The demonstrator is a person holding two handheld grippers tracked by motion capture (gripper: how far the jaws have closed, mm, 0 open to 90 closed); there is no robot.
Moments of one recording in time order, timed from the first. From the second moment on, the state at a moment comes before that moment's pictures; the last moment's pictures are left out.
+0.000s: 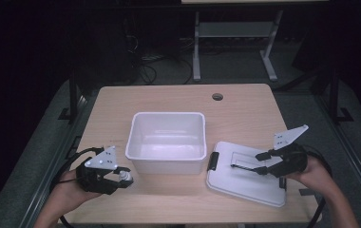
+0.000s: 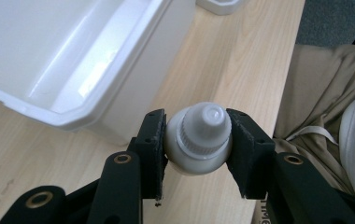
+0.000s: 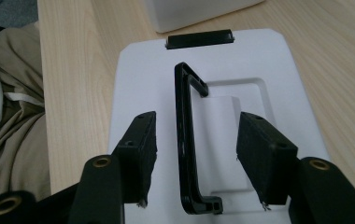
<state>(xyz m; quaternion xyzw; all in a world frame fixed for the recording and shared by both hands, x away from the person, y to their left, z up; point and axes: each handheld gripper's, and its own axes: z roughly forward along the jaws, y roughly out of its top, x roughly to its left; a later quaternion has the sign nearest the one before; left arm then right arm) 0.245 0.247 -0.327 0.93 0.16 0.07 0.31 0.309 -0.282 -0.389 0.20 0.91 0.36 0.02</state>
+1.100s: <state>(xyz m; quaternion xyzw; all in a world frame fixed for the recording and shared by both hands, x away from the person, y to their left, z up) 0.283 0.240 -0.282 0.93 0.17 0.09 0.32 0.312 -0.283 -0.389 0.20 0.91 0.36 0.01</state>
